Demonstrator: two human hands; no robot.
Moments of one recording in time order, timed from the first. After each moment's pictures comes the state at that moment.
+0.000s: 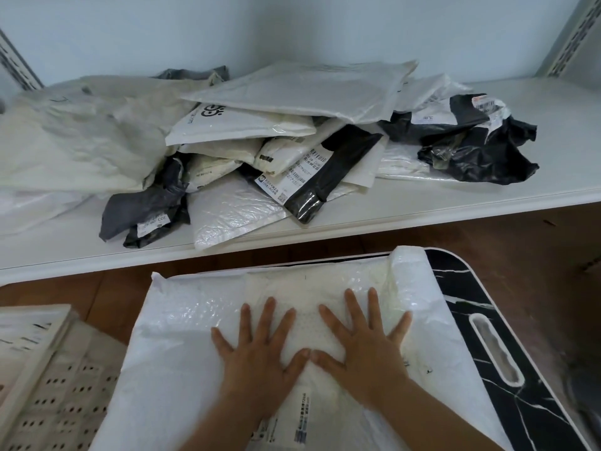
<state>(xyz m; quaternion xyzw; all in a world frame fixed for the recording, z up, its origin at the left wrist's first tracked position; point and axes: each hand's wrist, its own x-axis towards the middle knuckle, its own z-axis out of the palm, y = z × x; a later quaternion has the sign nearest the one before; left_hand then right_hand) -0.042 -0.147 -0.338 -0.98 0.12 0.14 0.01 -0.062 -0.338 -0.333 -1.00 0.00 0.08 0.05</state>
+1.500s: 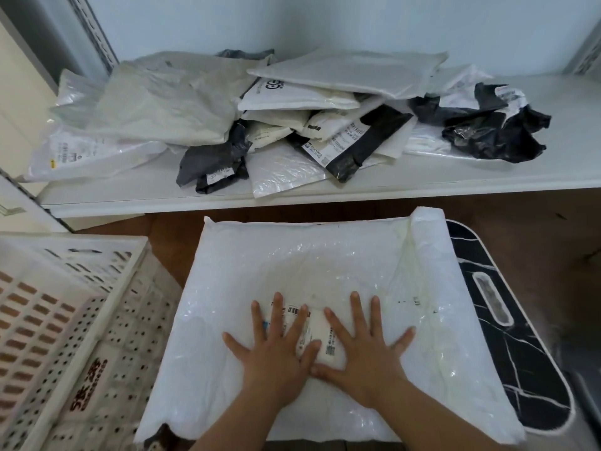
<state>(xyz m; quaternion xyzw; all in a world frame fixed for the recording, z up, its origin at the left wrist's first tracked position) -0.156 -0.114 -0.312 -0.97 0.05 0.21 -0.06 -0.168 -0.280 -0.321 -0.98 -0.02 0.20 0.05</state>
